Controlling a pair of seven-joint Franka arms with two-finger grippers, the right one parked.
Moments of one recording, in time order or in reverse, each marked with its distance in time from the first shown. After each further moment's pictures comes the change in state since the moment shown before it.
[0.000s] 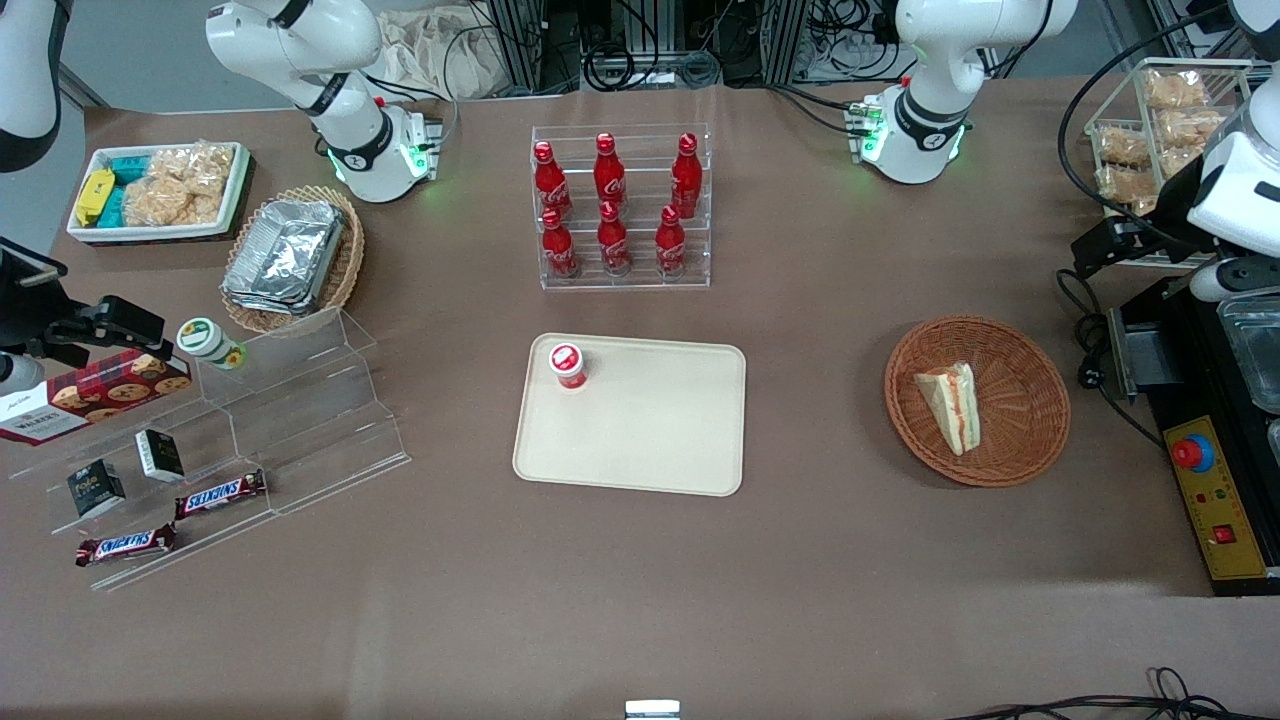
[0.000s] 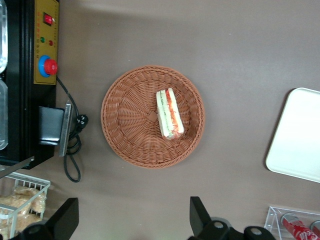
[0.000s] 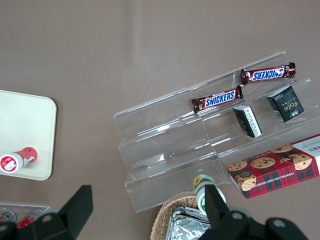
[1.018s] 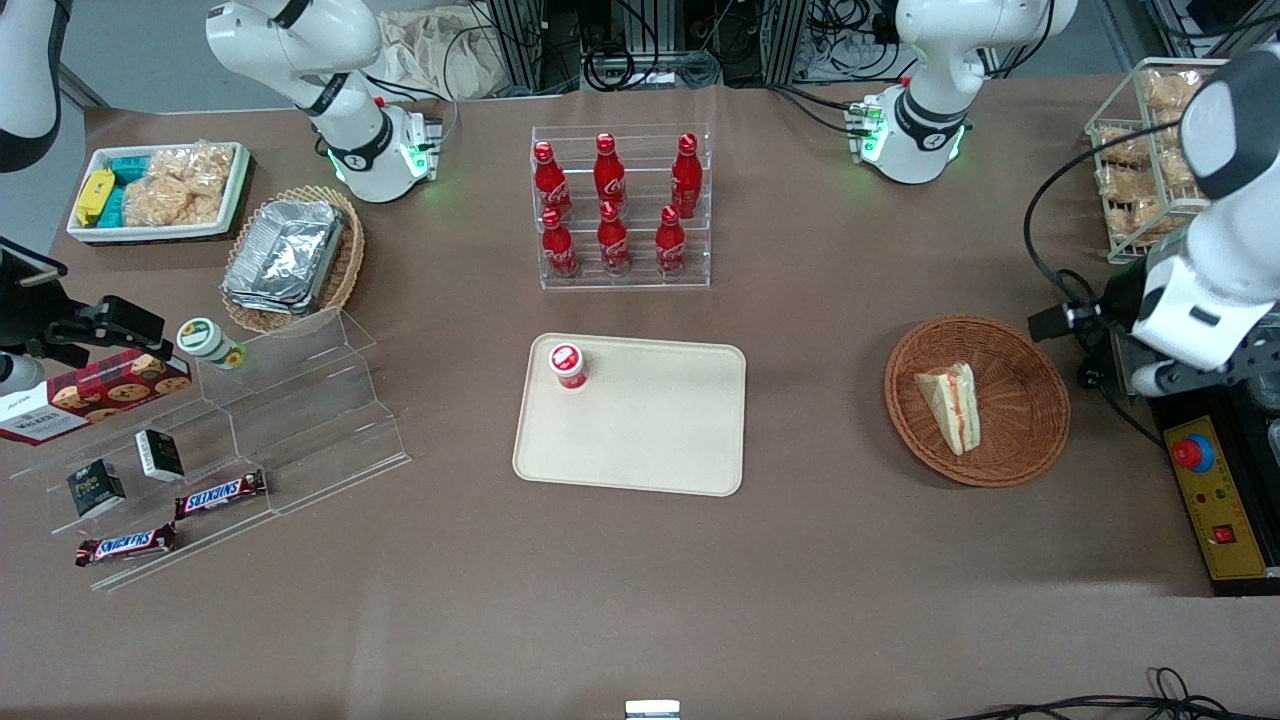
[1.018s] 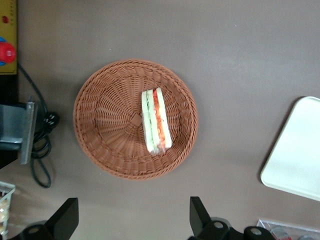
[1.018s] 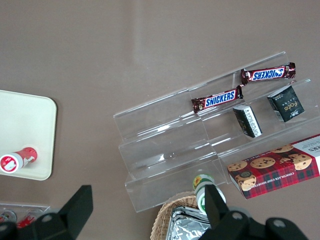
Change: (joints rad) arm 0.005 0.192 -0.001 -0.015 -0.045 0.112 -0.064
